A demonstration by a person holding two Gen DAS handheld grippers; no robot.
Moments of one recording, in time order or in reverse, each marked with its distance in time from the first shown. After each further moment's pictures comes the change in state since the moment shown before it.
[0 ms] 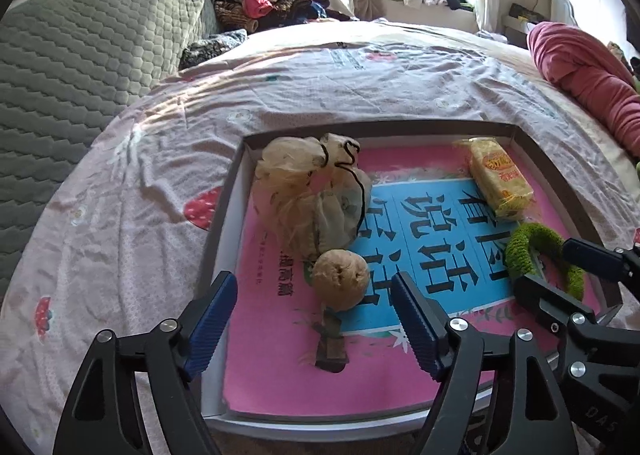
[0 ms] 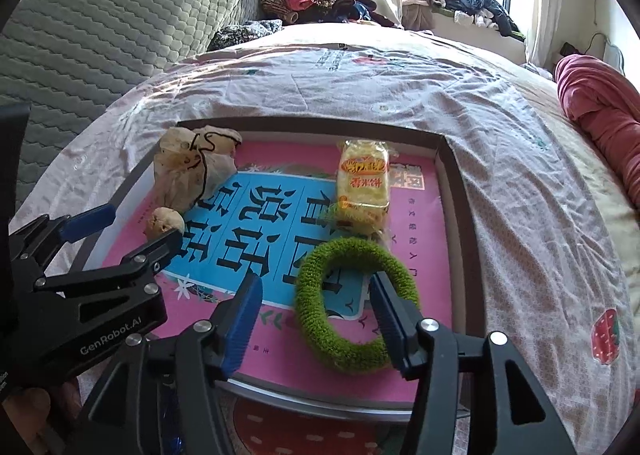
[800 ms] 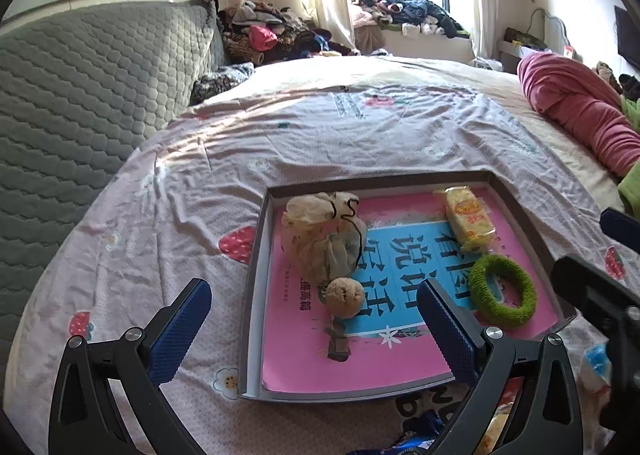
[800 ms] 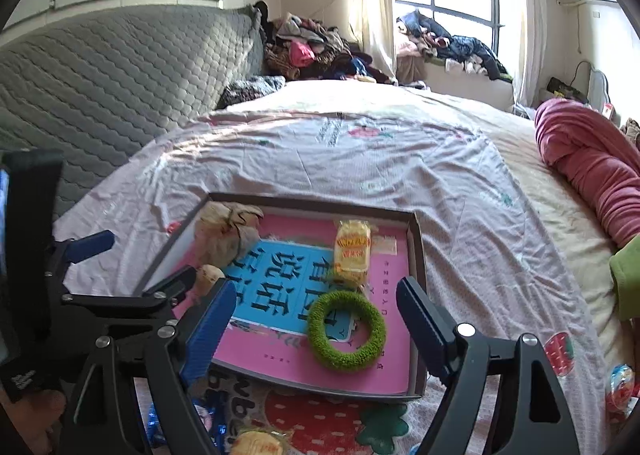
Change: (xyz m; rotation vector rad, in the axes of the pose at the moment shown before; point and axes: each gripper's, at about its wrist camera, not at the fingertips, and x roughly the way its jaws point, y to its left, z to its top) left arm -0.068 0.011 0.013 -0.010 -0.106 -0.009; right arm -0.100 0.008 0.015 -0.016 -0.213 -0.008
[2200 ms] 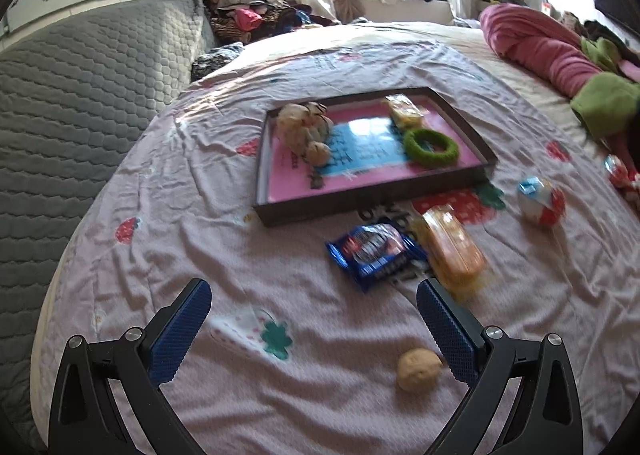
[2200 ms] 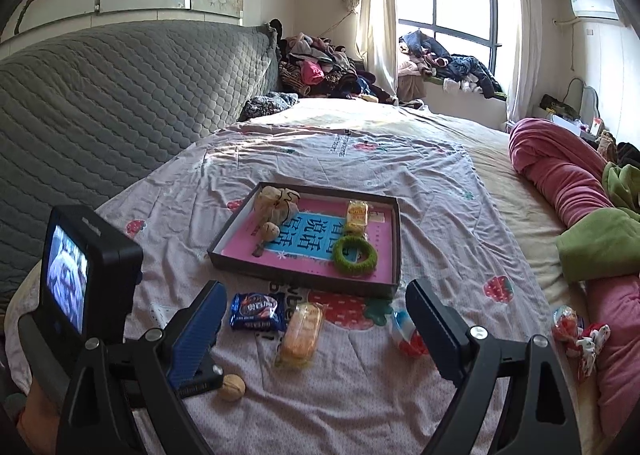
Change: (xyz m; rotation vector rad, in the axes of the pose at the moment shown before) left arm -0.137 -0.017 -0.117 0.105 0.116 -0.001; right arm -0.170 0.037 -0.060 -0.034 -0.011 -0.004
